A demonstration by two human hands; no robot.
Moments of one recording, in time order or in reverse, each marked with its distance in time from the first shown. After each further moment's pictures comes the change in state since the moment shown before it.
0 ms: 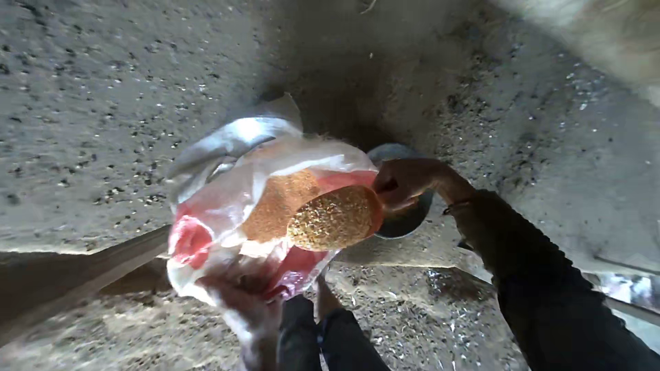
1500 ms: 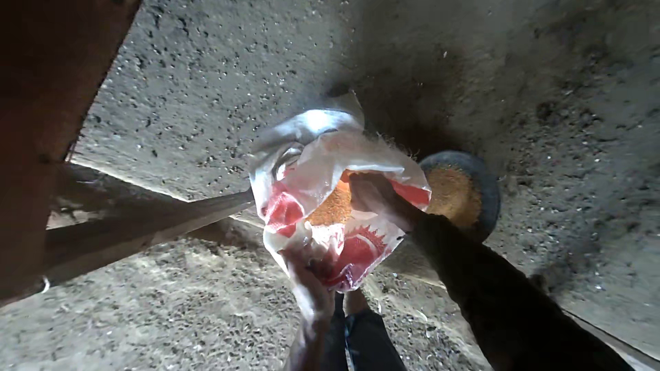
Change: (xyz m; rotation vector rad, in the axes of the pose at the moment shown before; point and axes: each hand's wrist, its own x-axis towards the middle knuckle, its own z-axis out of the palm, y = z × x) left_hand -0.016 -0.010 -0.004 -0.032 0.048 -0.037; right_hand 0.165 -0.034 0.094 -0.692 0.203 0.254
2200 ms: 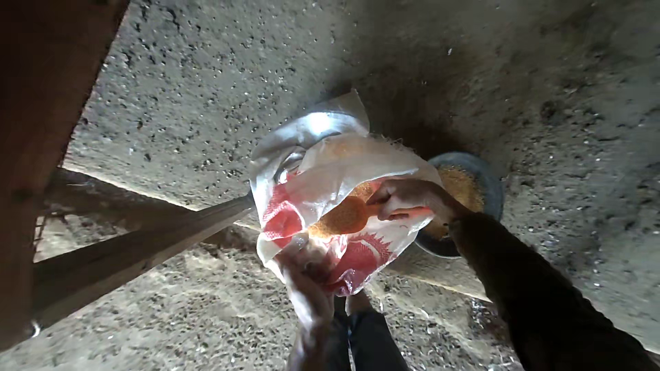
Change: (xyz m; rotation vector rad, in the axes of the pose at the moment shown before) left_hand 0.020 0.015 0.006 0.007 -0.004 0.023; right_hand -0.006 0.073 -0.023 0.758 -0.432 -0.255
